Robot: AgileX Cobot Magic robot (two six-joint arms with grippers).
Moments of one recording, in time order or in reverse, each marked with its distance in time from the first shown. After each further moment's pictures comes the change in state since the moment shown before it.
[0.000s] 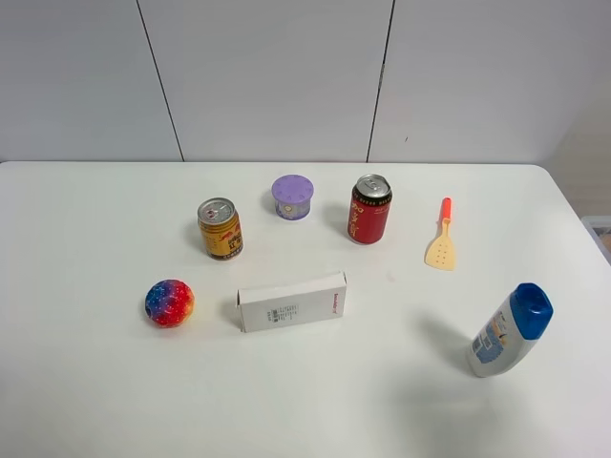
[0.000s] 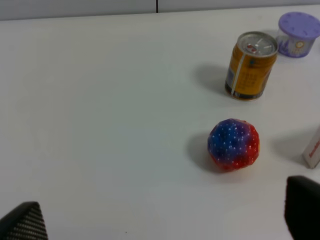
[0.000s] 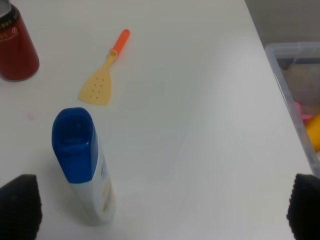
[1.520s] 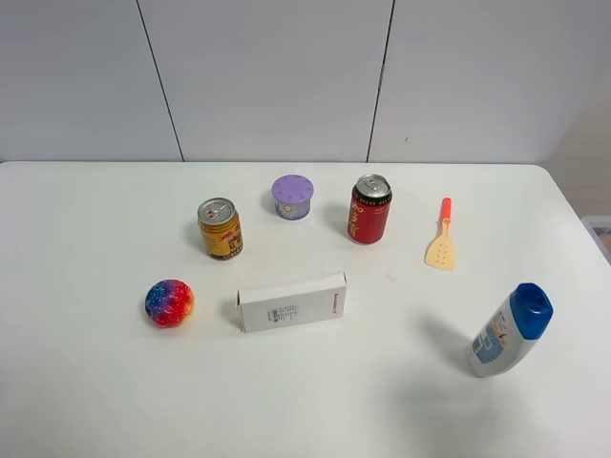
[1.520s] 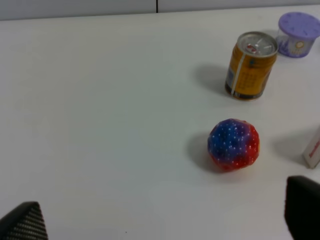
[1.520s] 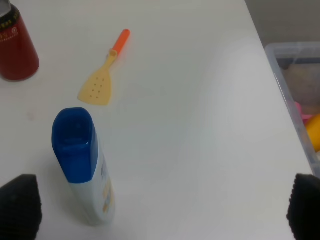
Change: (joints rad) left arm 0.000 0.000 0.000 0.000 0.000 0.000; right arm 0.000 0.000 0.000 0.000 0.000 0.000
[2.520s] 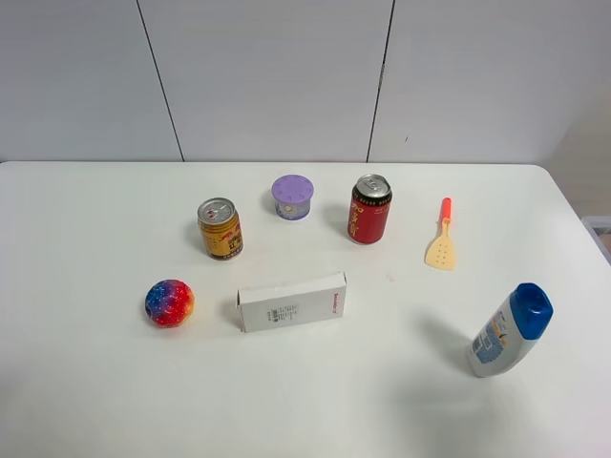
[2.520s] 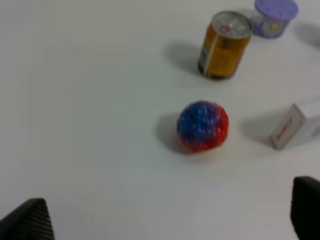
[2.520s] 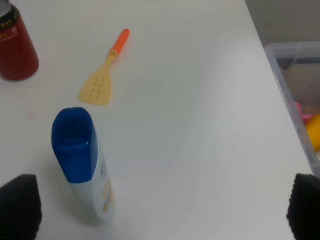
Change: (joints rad) left arm 0.000 0.182 -0.012 -0.118 -0.008 0.041; right arm 0.000 0.000 0.000 0.000 0.000 0.000
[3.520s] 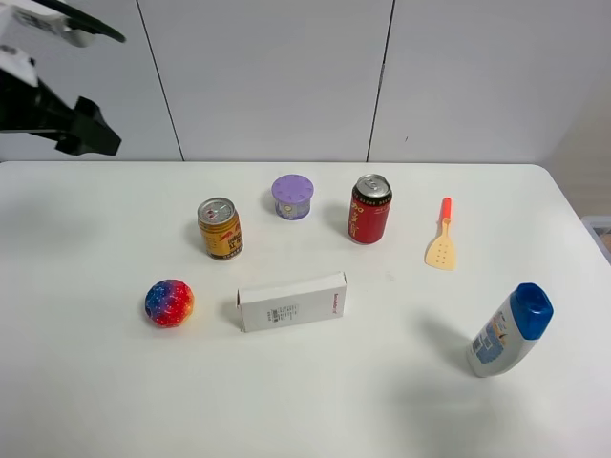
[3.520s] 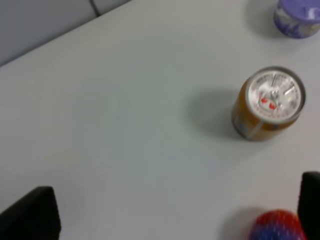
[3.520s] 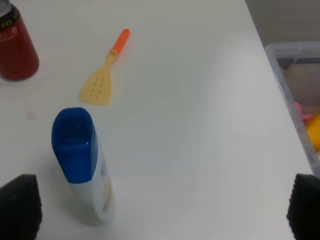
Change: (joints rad) left arm -0.130 1.274 -0.698 -0.008 -0.296 0.415; right arm 0.000 0.000 0.000 0.000 0.000 0.000
